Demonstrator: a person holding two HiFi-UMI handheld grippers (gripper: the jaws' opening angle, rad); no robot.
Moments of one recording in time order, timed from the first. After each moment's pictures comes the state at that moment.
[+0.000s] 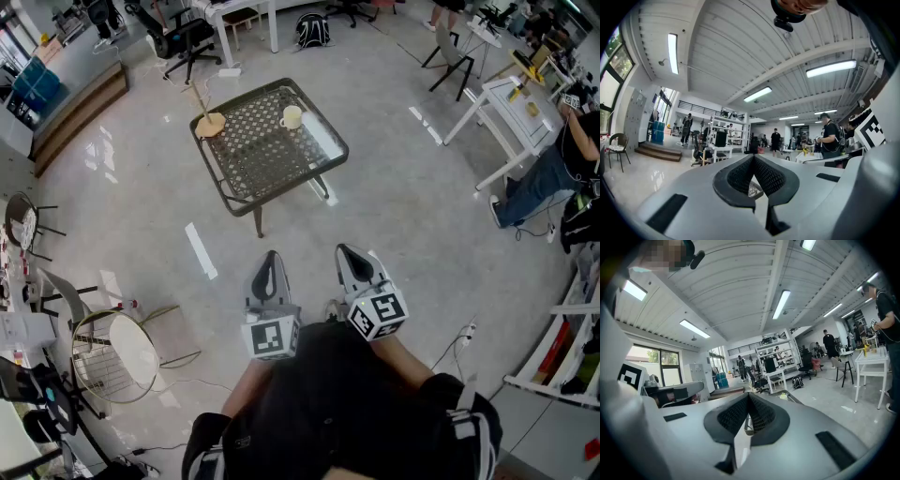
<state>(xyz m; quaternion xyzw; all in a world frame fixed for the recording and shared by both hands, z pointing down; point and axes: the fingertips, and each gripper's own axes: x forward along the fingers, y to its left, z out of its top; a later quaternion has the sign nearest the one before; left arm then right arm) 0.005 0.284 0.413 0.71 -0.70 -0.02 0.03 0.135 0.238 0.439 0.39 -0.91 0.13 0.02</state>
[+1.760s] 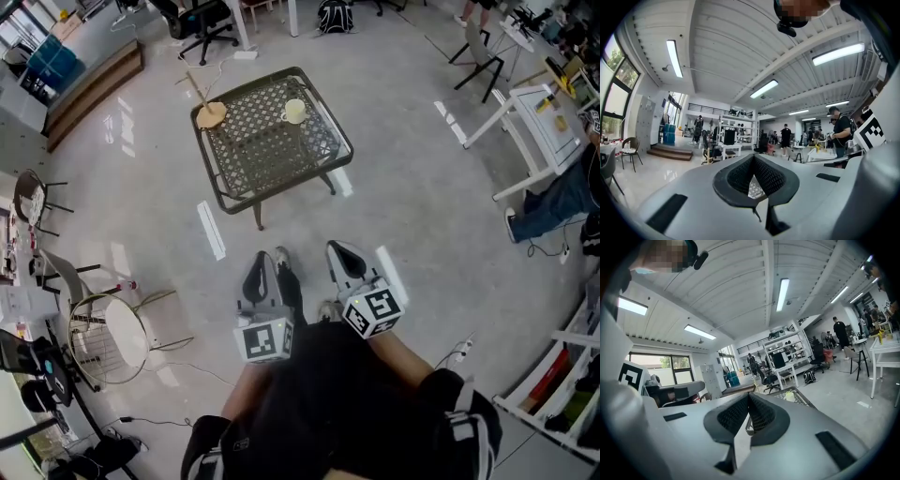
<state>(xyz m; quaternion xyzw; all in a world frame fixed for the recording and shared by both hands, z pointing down) 0.046 0.201 0.426 0.66 -0.75 0.01 0.03 0.165 0.140 0.464 0.31 -0.94 0.16 0.02</state>
